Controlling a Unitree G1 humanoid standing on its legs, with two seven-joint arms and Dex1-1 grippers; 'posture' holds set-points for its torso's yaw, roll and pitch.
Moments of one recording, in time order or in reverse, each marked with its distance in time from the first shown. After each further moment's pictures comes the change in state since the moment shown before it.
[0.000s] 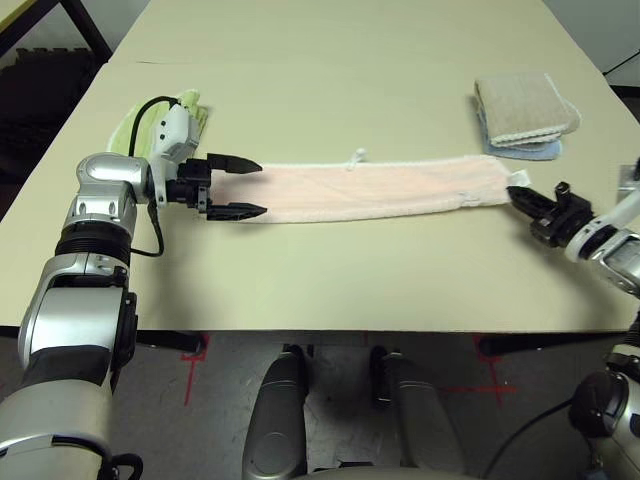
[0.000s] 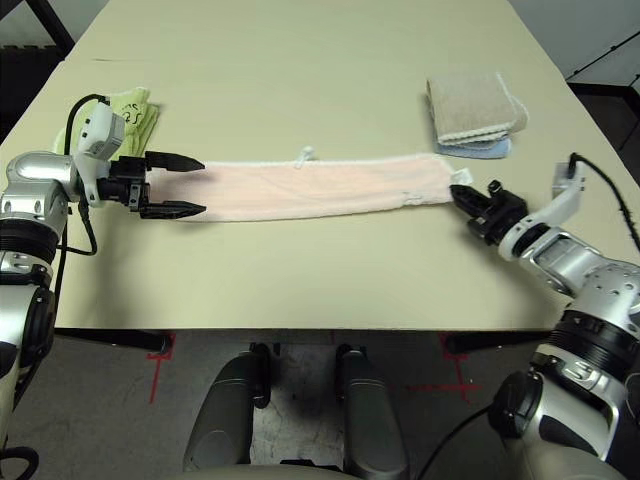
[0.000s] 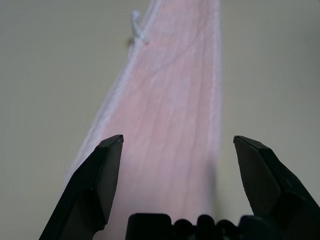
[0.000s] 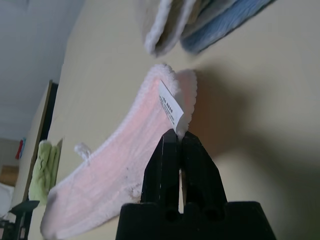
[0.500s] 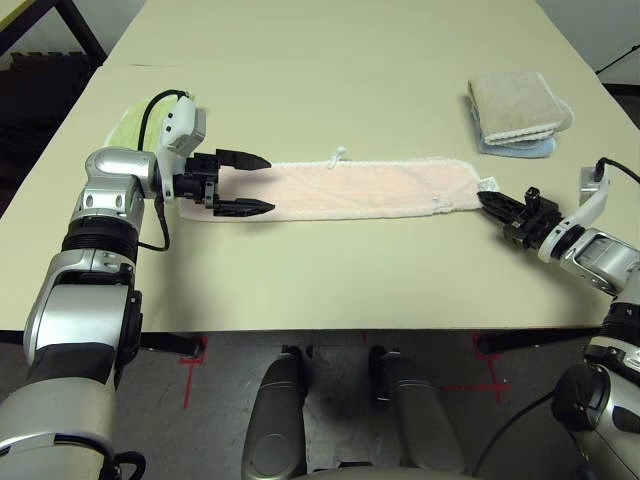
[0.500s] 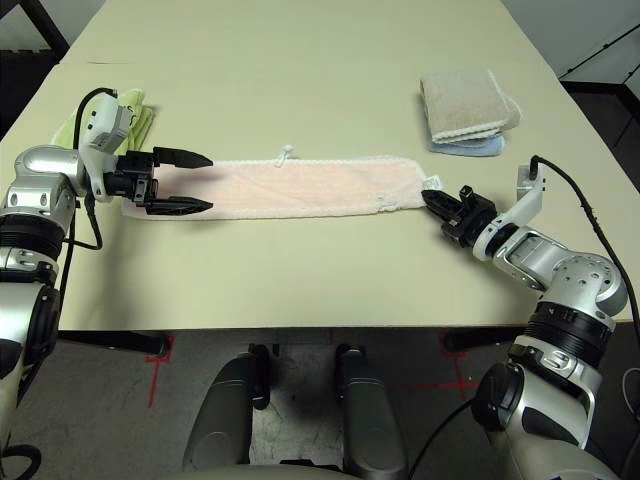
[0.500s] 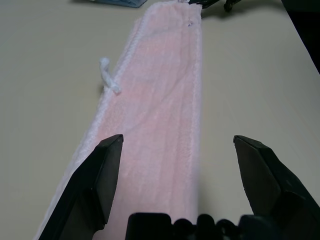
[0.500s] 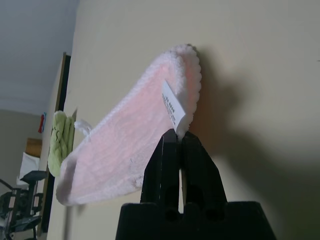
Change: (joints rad) left arm -0.015 -0.018 -0.023 -0.065 -0.069 0.067 -0.033; right arm -0.032 0.125 0.045 -0.016 -0.050 0.070 0.030
